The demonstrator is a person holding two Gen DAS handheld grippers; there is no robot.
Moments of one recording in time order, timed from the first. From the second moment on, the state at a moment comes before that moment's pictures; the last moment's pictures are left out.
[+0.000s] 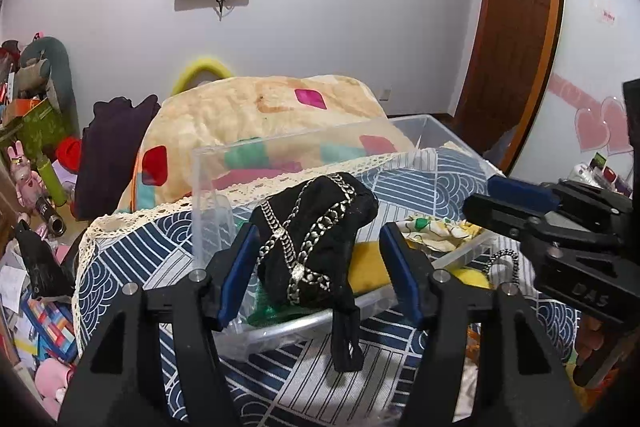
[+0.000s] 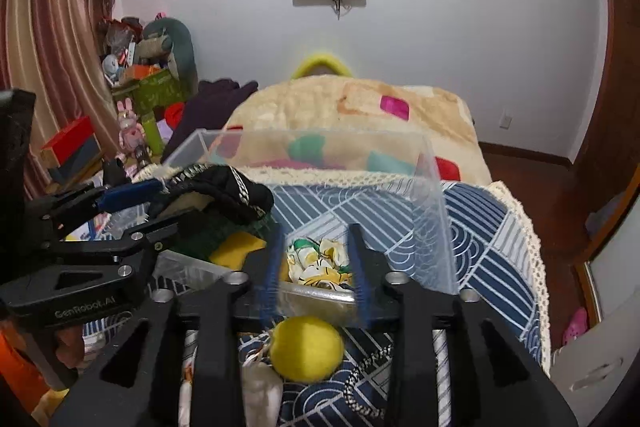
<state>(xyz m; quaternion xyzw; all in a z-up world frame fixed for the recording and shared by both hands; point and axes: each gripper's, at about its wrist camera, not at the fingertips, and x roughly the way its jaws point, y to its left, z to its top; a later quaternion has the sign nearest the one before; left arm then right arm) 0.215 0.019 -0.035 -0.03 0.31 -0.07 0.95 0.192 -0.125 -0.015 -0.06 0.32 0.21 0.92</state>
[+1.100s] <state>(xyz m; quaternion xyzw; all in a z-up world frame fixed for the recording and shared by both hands) 0.093 0.019 -0.086 -0.01 0.33 -0.07 0.94 0.105 -0.125 -0.067 -0.05 0.32 0.25 0.91</state>
